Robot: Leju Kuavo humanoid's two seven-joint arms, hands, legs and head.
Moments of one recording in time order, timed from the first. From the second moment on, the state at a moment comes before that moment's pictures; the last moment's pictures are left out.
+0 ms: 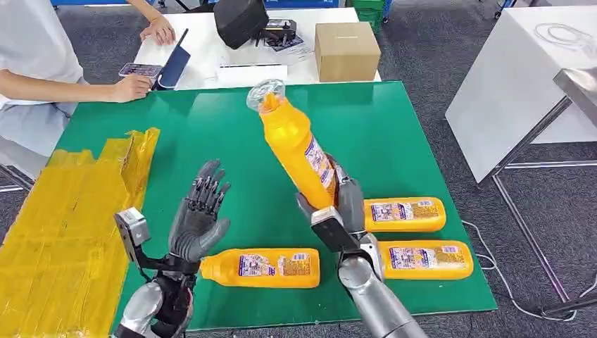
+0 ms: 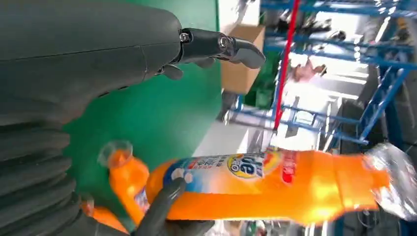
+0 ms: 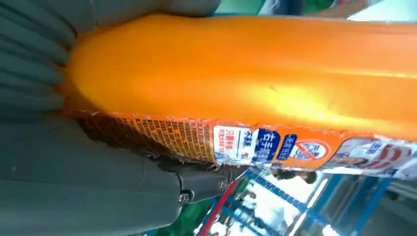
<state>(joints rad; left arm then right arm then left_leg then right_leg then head) -0.08 -0.08 -0.36 -1.55 0.33 -0.06 -0.35 -0.28 0.15 0.39 -1.12 0.38 -0.47 -0.50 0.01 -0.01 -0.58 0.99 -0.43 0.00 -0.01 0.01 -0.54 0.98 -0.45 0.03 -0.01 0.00</state>
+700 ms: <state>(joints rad) -0.11 -0.07 -0.36 -1.53 0.46 -0.12 -0.33 -0.28 0.17 0.66 -1.11 0.48 -0.34 -0.44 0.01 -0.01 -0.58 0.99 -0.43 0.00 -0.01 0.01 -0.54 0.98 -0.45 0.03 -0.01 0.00</state>
